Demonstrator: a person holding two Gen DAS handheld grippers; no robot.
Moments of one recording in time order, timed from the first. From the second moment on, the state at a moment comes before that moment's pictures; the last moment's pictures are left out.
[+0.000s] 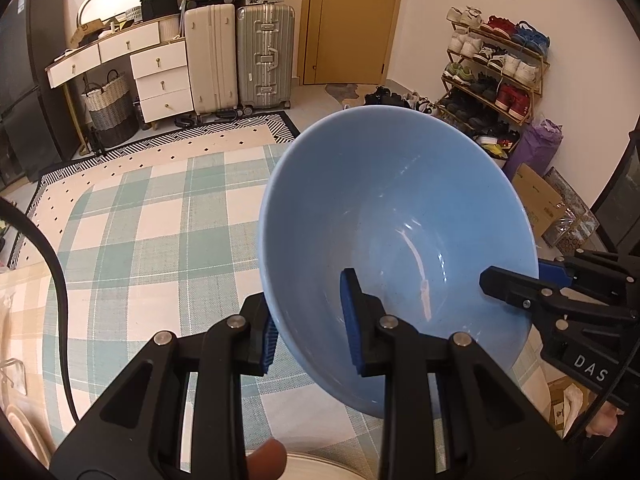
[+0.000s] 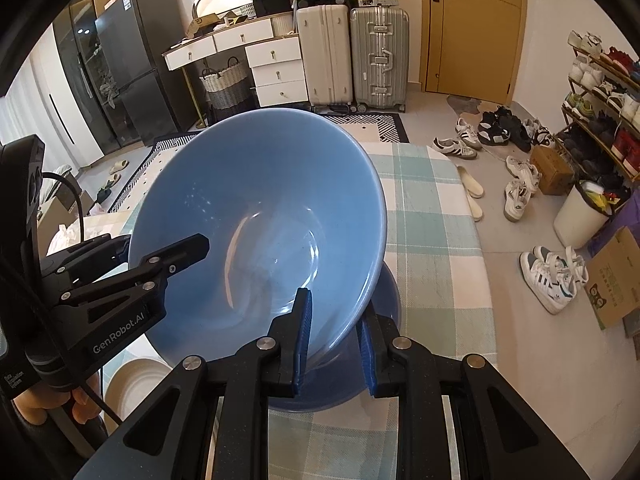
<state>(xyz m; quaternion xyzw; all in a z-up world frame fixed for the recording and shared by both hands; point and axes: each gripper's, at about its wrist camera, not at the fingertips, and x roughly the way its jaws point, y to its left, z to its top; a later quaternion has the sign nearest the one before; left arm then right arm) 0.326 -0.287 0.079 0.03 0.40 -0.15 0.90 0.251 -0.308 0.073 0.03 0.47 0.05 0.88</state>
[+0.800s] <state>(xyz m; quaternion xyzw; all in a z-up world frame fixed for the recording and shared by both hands) 0.342 -0.287 0.038 0.05 0.43 -0.15 0.89 0.247 -0.319 0.044 0.05 0.49 0.05 0.87</state>
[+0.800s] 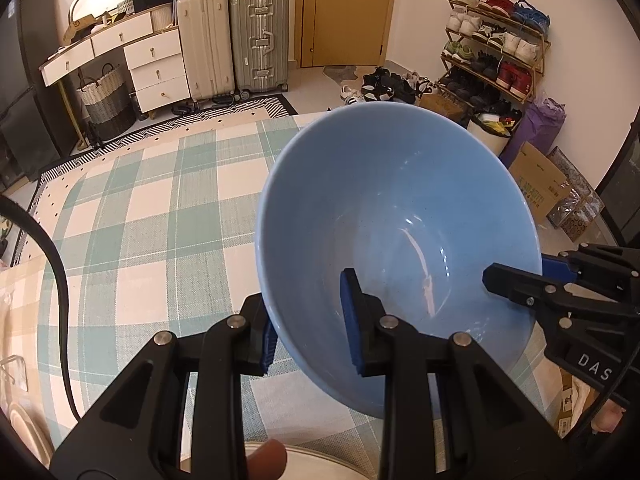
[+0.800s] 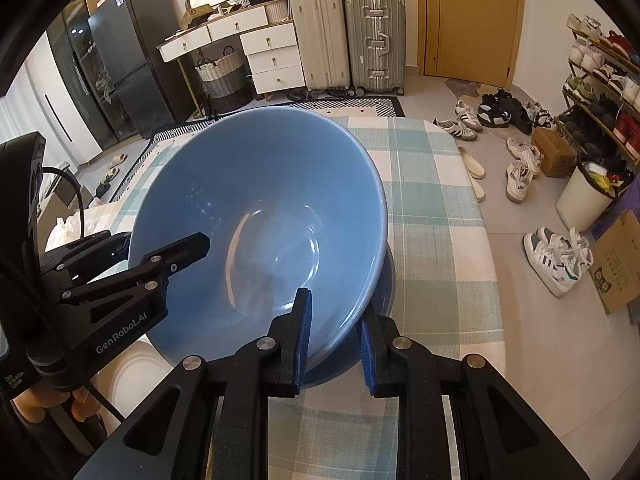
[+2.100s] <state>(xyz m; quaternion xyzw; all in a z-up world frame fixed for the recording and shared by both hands) 0.349 -0.267 0.019 0.05 0.41 -0.17 0.89 0.233 -0.330 0.040 0.06 0.47 0.06 0.88</state>
